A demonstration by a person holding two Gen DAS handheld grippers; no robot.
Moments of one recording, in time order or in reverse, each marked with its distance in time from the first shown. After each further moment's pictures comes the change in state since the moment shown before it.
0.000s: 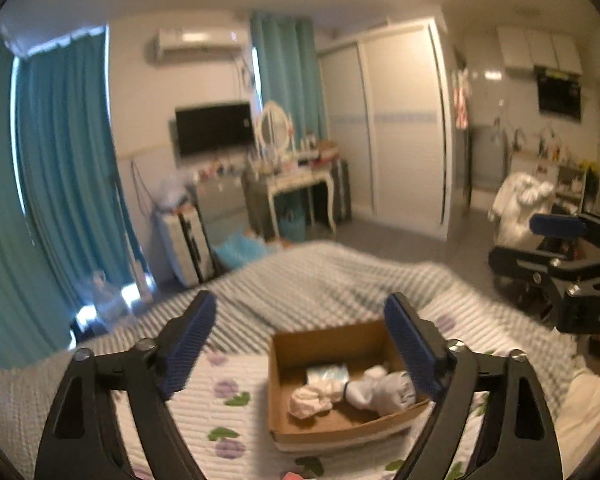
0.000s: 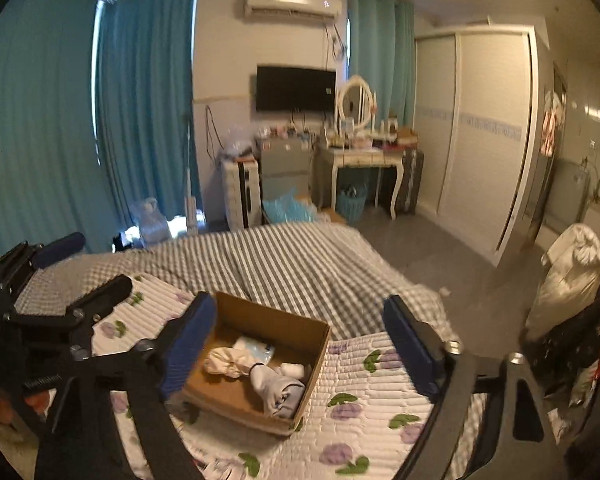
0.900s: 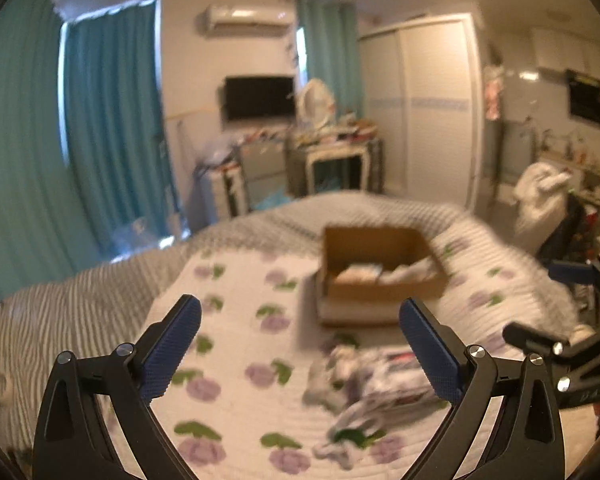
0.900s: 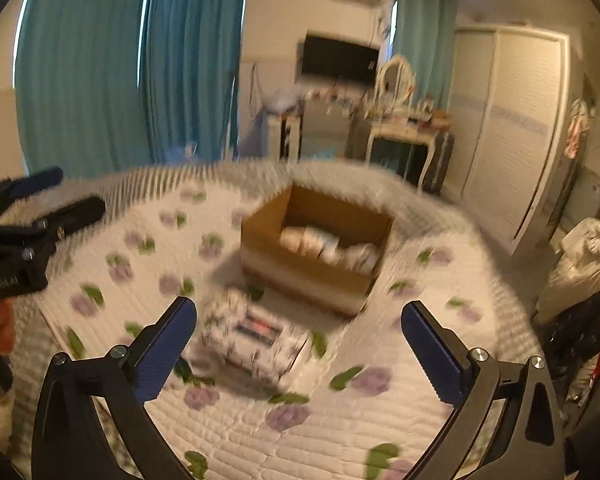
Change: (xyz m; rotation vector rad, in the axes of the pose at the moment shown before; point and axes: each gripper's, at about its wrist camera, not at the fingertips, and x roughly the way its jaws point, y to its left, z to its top) left arm -0.082 0.033 -0.159 -0.090 0.131 0.141; right arm -0.047 0.104 -0.182 -0.116 0.150 0.083
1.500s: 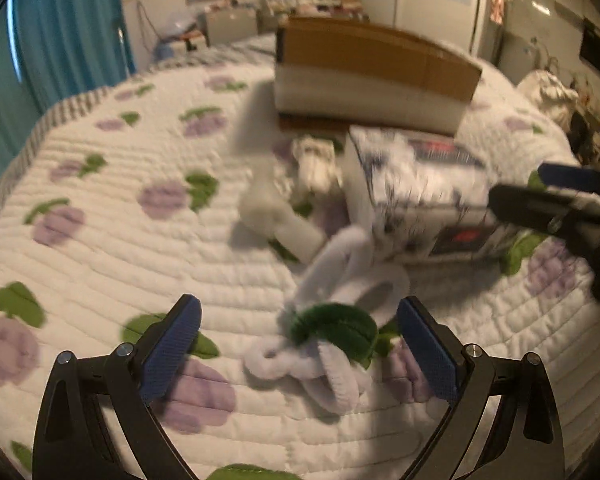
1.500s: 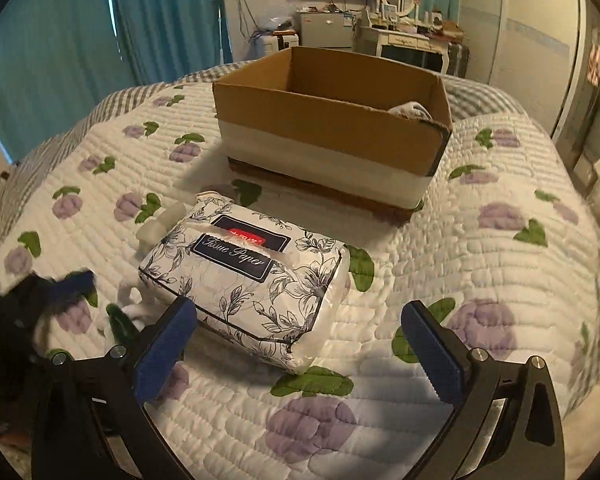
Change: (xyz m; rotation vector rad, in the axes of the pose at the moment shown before) left arm 0.117 -0.039 -0.141 0.014 0.461 -0.125; right arm 0.137 -0.010 -0.066 0.126 0.251 0.071
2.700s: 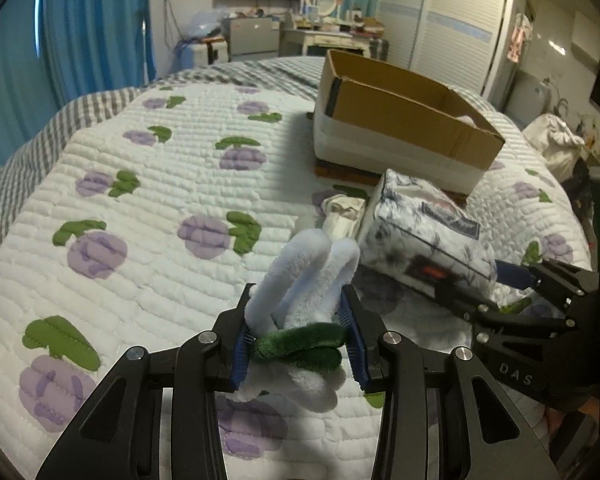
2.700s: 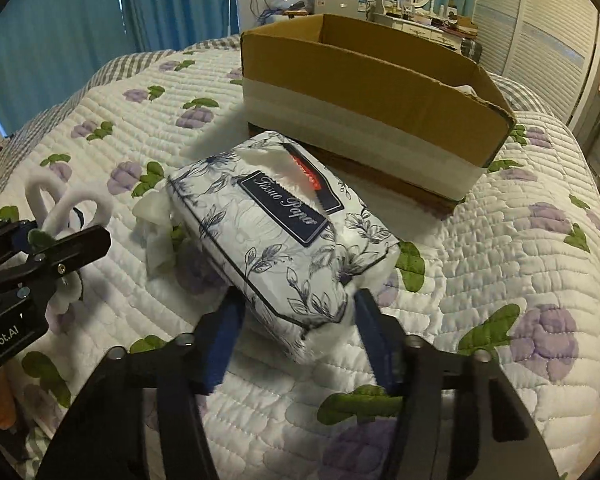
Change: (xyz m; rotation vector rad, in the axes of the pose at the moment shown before) left arm -0.031 0.034 0.027 -0.112 -0.080 -0.020; right arm 0.042 0.034 -0.001 -0.068 0.059 -0.029
